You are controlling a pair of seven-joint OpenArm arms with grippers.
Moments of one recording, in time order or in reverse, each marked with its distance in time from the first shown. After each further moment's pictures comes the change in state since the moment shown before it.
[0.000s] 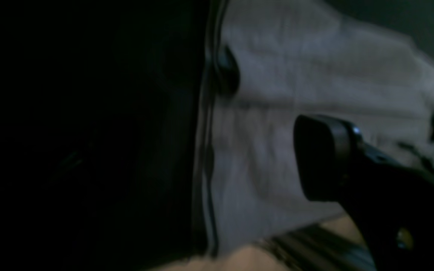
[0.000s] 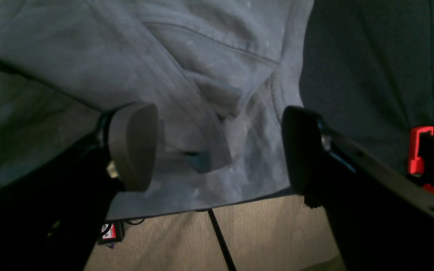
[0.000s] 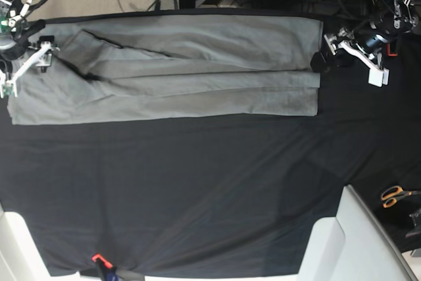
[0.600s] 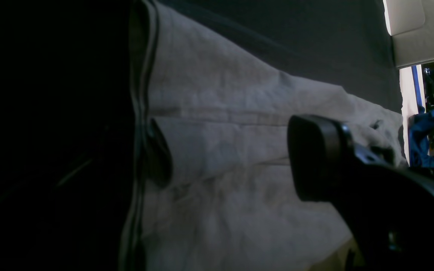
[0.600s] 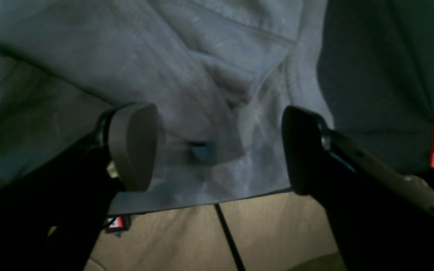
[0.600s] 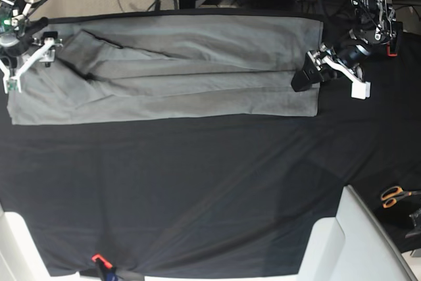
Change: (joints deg) left arm -6.4 -0.5 10.2 -12.0 -2.7 -2.2 -10.5; right arm 0.2 0.0 -0.2 -3.3 0.0 0.0 0.0
